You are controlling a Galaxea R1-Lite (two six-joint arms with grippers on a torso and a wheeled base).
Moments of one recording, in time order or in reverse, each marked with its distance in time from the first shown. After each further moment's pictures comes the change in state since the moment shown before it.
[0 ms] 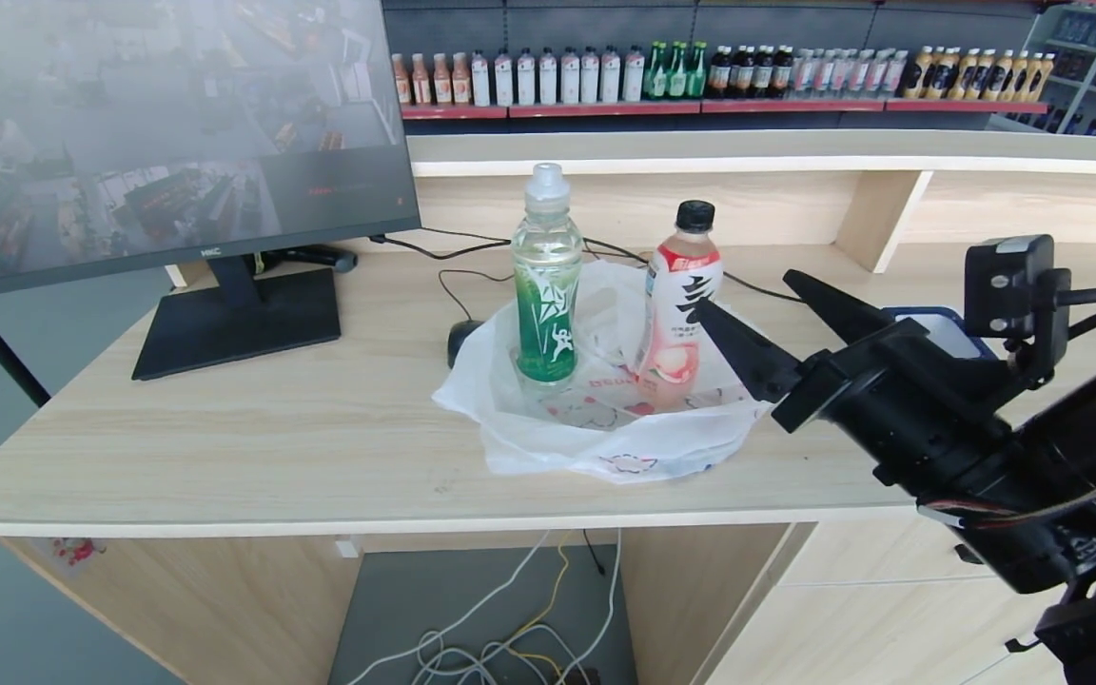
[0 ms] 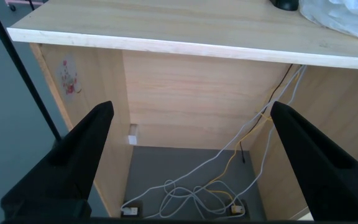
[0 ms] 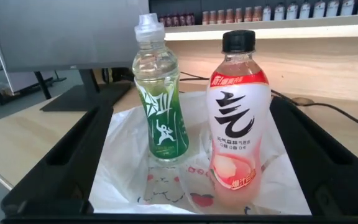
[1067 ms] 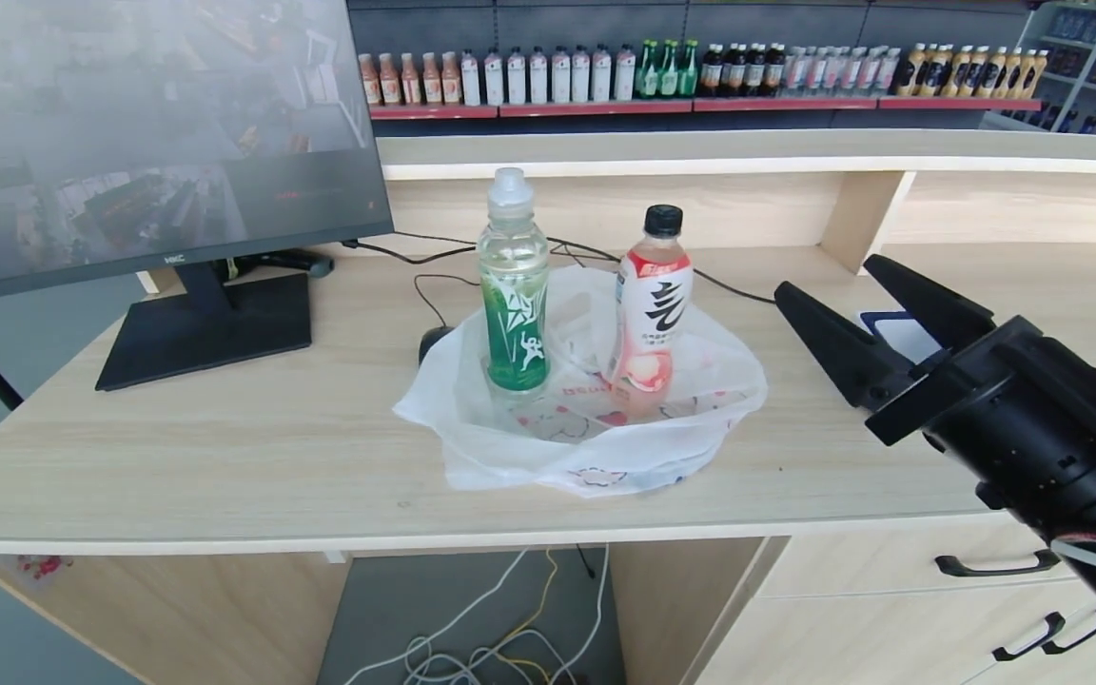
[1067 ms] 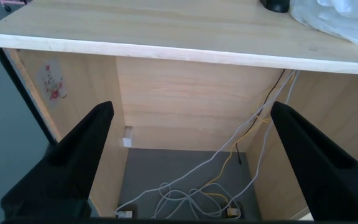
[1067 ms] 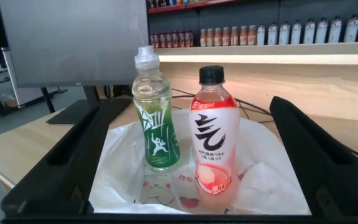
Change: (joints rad) left arm 0.001 0.000 0.000 0.000 0.000 -0.001; right arm -0.008 -0.159 0.107 0.001 -0.001 -0.002
